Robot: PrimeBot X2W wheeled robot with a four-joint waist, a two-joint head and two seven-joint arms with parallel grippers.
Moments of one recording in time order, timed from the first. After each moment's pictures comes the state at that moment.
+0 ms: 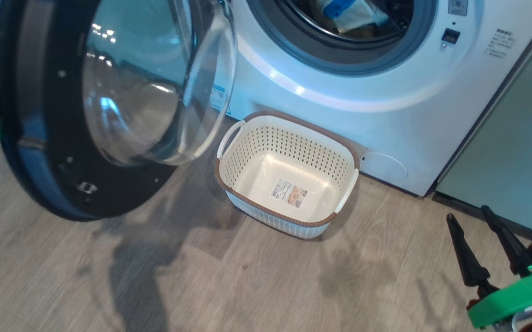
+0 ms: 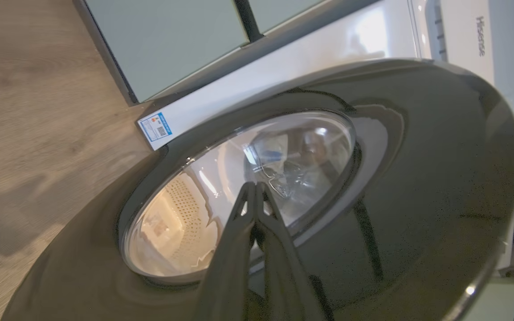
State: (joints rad) left arm -0.94 0.51 0.08 0.95 -1.37 -0.12 0.71; right arm -0.07 -0.27 0.23 0.20 0.35 0.13 -0.26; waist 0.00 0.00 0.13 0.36
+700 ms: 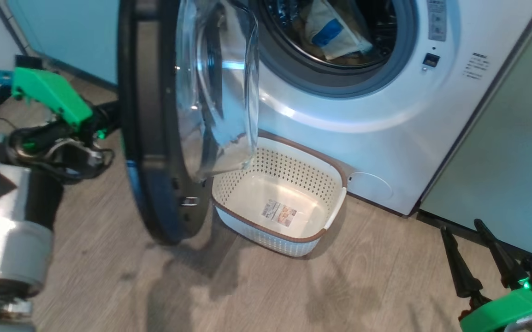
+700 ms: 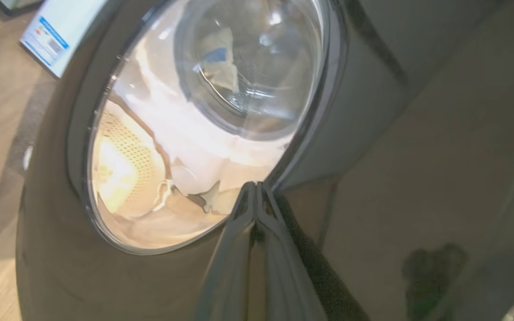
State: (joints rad) left arm -0.80 0.32 -0.03 0.69 -1.39 -0.09 0.78; right arm -0.02 -0.22 0.20 0.21 0.35 0.13 -0.26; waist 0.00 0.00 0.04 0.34
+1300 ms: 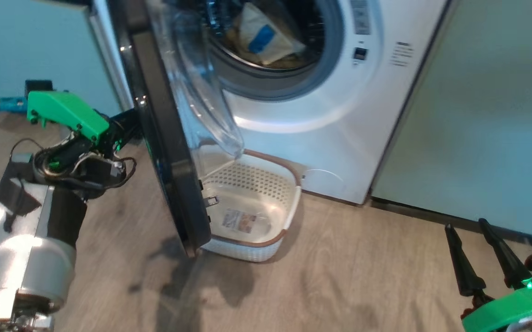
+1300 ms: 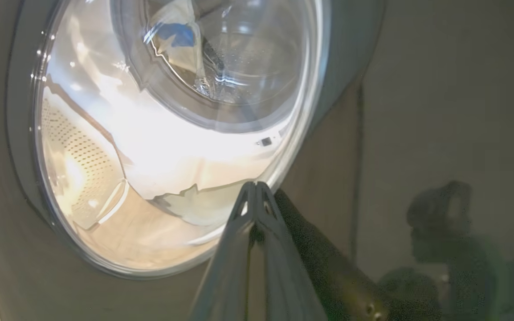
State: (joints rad) left arm -0.72 0.24 0.00 0.66 -1.39 -0.07 0.62; right arm -0.02 -0.21 0.17 0.21 0.35 0.13 -0.26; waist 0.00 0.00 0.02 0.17
